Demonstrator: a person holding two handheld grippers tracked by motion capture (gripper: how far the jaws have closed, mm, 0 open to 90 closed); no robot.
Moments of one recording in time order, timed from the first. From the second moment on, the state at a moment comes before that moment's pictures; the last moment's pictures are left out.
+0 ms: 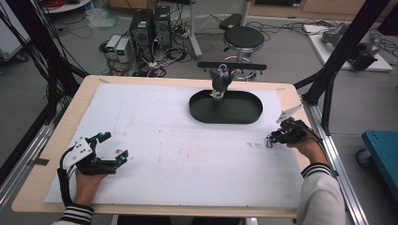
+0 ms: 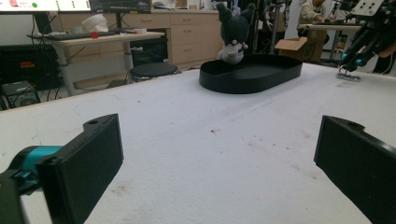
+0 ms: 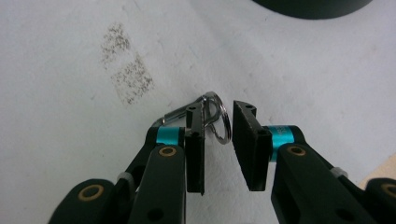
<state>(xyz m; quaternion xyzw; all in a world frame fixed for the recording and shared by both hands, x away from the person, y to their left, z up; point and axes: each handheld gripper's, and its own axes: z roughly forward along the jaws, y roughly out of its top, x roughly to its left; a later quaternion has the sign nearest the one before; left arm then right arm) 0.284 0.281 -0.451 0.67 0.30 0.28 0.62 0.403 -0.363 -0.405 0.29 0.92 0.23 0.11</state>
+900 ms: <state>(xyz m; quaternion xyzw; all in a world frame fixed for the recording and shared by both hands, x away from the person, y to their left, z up) 0.284 0.281 -0.451 0.67 0.30 0.28 0.62 0.405 -0.360 -0.405 0.29 0.92 0.23 0.11</state>
